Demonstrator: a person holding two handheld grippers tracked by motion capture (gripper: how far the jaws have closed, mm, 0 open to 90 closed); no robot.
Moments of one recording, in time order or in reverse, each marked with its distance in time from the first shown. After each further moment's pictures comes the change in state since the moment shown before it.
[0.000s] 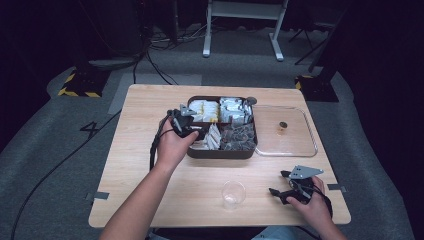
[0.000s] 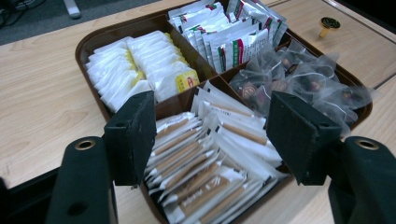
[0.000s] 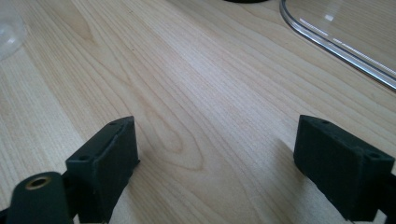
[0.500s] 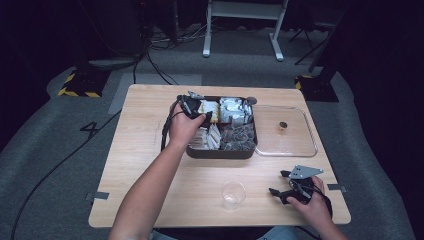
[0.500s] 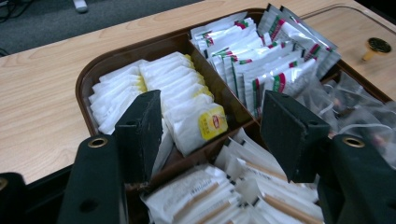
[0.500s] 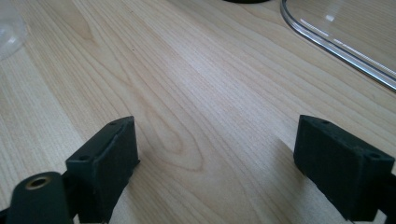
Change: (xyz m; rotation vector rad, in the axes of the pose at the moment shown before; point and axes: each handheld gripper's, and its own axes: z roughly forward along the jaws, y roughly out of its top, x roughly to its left) left arm 0.023 0.032 0.057 0.019 0.029 -0.038; right arm 0.000 0.000 0.000 0.000 0.003 -0.002
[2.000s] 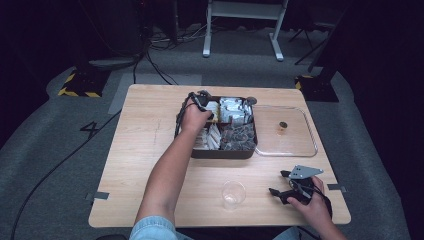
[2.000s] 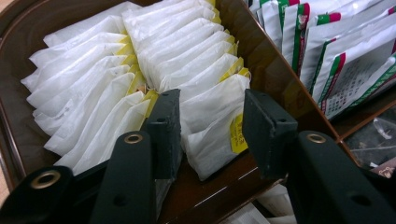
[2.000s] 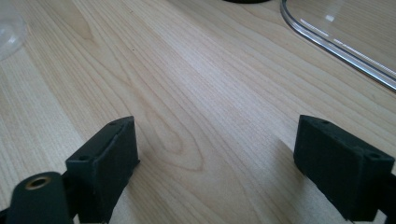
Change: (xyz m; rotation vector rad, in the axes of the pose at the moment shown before) left arm 0.018 0.009 0.086 0.262 0.003 -0.052; right arm 0.000 0.000 0.000 -0.001 -0.002 0.002
